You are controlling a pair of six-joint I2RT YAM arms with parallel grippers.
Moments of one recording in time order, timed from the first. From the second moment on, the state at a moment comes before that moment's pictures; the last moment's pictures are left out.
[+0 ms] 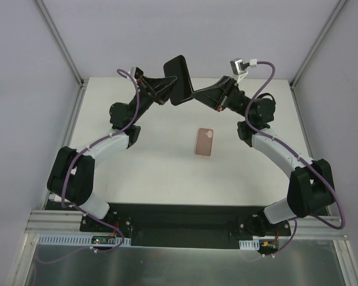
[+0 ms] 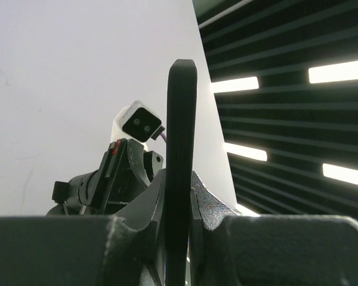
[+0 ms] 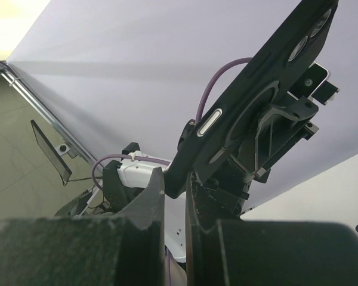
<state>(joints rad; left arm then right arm) -0.43 1.55 0.97 1.22 0.42 -1.99 0.44 1.46 1.06 1.12 -0.80 1.34</state>
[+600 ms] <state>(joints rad) -0.43 1.53 0.97 1.18 0.36 -2.02 0.48 1.63 1.24 1.16 -1.06 1.35</state>
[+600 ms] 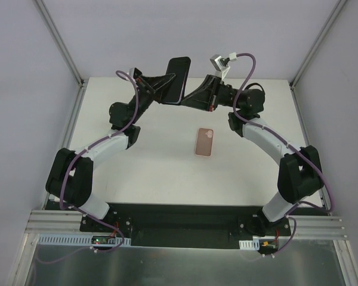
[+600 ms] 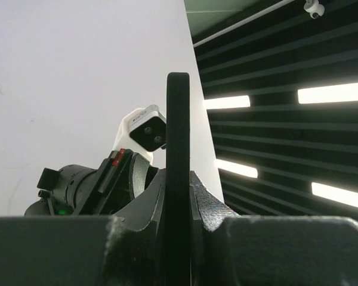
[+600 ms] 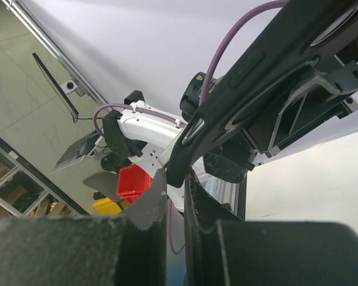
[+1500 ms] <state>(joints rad) -0.42 1.52 0.88 1.07 0.31 -2.03 0.58 1.35 1.31 -0.01 -0.50 0.84</state>
